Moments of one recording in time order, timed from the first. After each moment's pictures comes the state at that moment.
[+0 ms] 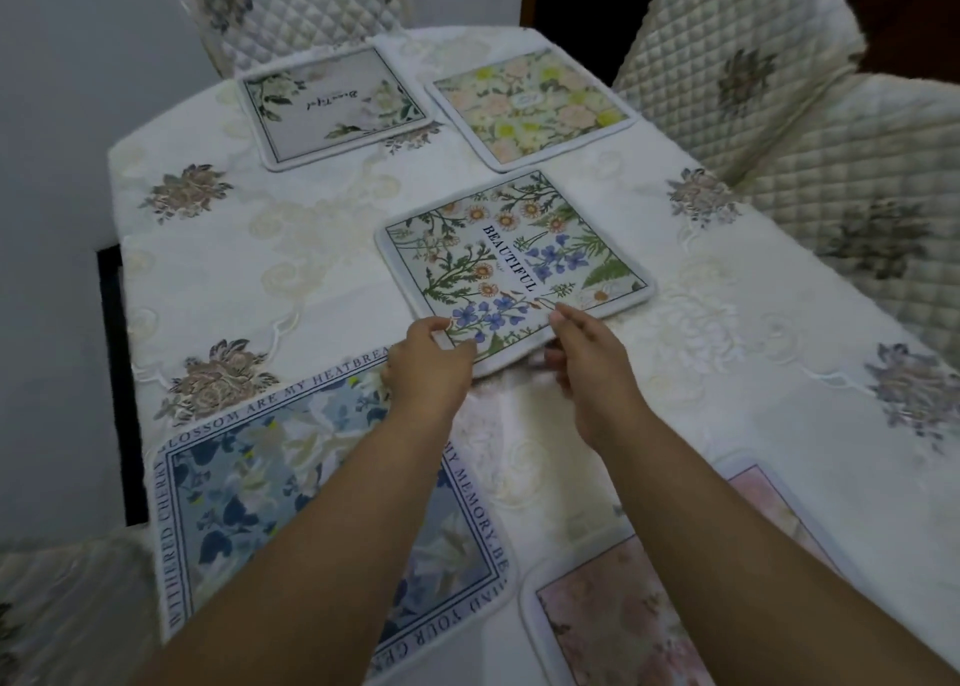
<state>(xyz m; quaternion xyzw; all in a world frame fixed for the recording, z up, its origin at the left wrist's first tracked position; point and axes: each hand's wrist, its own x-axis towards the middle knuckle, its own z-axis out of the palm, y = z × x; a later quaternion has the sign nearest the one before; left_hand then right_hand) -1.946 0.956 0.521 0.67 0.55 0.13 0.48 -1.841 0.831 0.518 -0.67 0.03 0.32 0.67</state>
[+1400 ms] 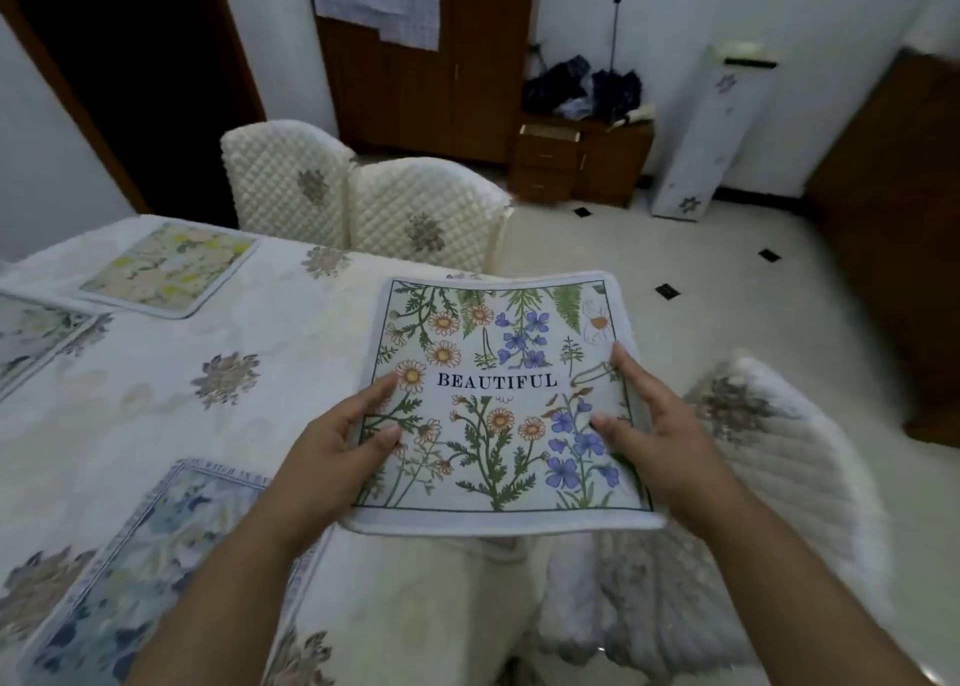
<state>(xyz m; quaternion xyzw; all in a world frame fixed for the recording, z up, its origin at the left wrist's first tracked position) -2.114 0.774 0.748 0.76 -0.02 -0.10 0.64 -2.149 0.437 0.767 -0.76 0.11 0.02 0.64</state>
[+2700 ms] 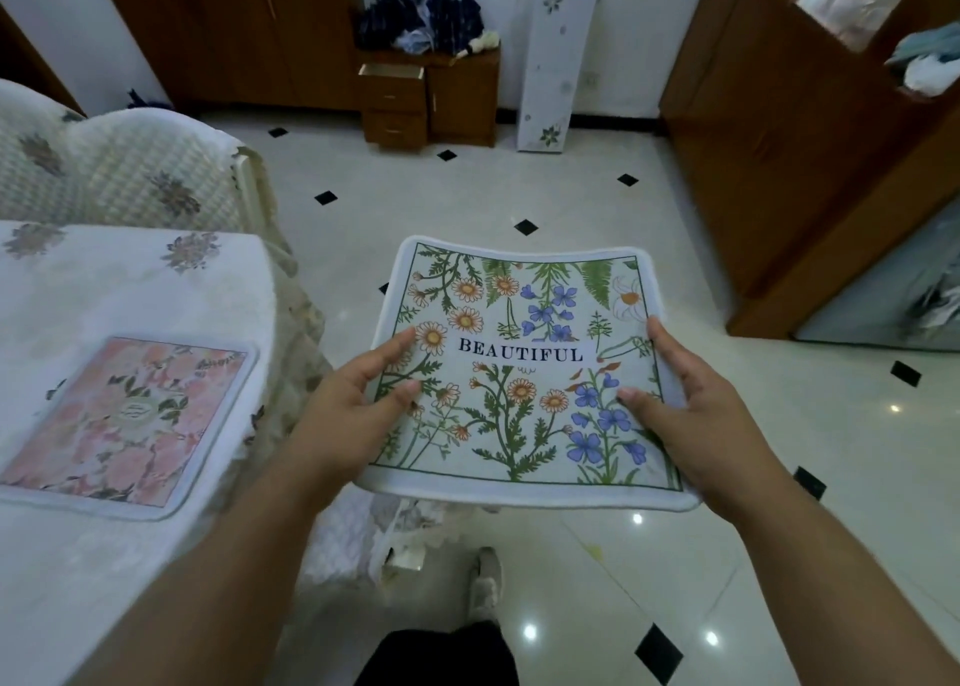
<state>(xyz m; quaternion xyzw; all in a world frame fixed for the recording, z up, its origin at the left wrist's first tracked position) -2.235 0.268 0.767 0.73 -0.05 -0.18 0.66 -2.345 -0.037 0.787 -0.75 0.24 -0.04 0.61</state>
